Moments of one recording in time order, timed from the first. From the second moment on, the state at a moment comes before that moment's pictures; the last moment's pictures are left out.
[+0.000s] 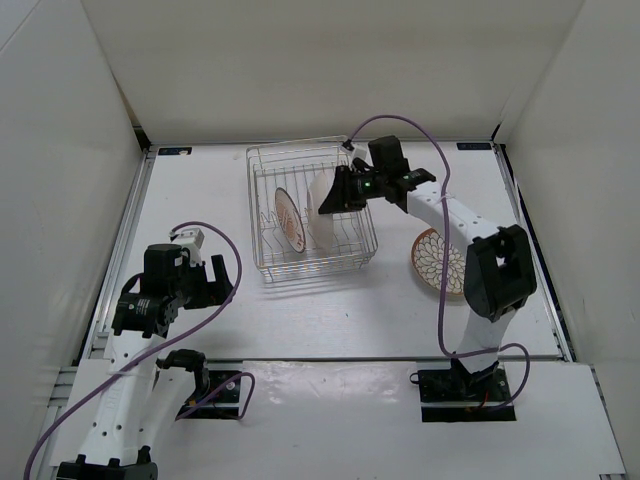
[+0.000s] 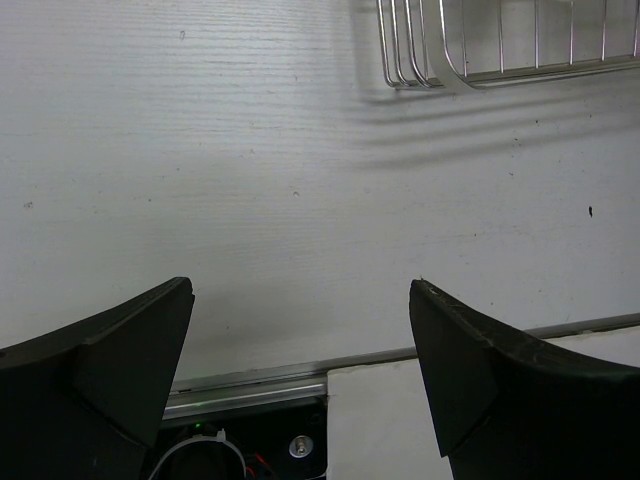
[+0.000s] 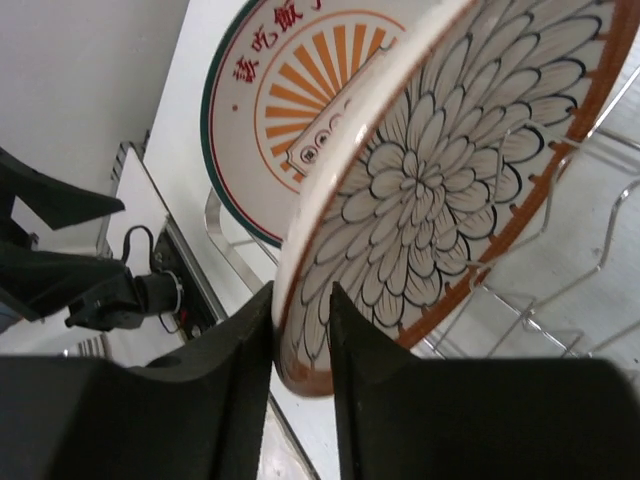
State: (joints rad) left arm -0.10 0.65 0.76 -0.95 0.14 -0.21; right arm 0.49 1.80 1.48 -0.35 -0.70 0.41
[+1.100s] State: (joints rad) left arm -0.10 0.65 0.76 -0.95 0.15 -0.21; right arm 0.53 1.84 1.63 -0.40 -0.60 0.59
